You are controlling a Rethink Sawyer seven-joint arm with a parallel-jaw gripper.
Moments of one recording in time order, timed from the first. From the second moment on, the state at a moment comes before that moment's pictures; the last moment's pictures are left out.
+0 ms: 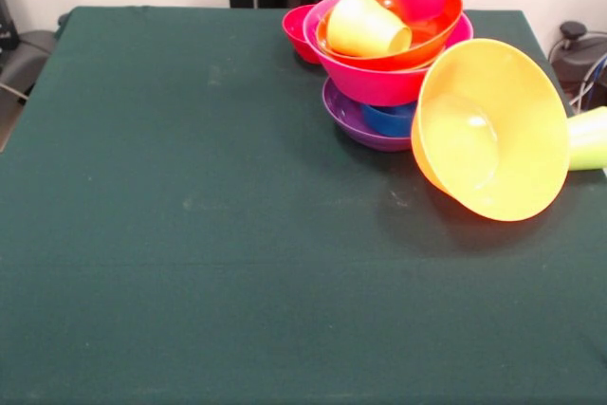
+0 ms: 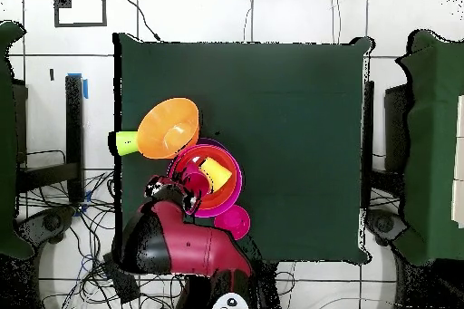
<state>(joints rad) 0.02 -0.94 -0.06 2.19 0.10 -0.06 2.07</state>
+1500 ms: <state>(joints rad) 0.08 -0.93 -0.09 2.20 0.11 -0.06 2.08</state>
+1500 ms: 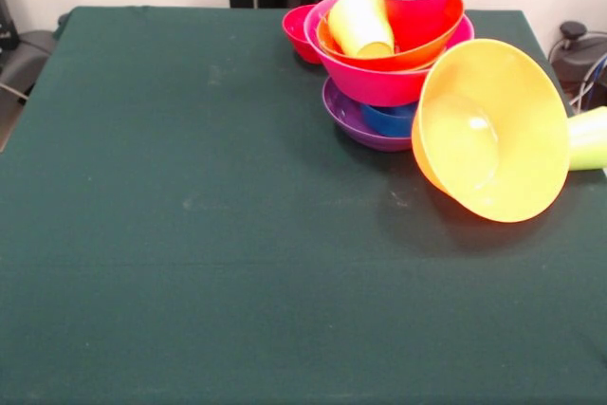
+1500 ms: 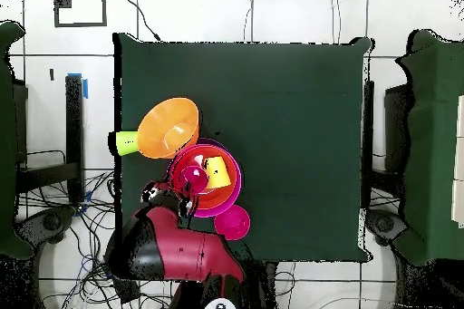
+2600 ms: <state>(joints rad) 0.08 -0.98 -0.12 2.20 0.11 -0.06 2.08</state>
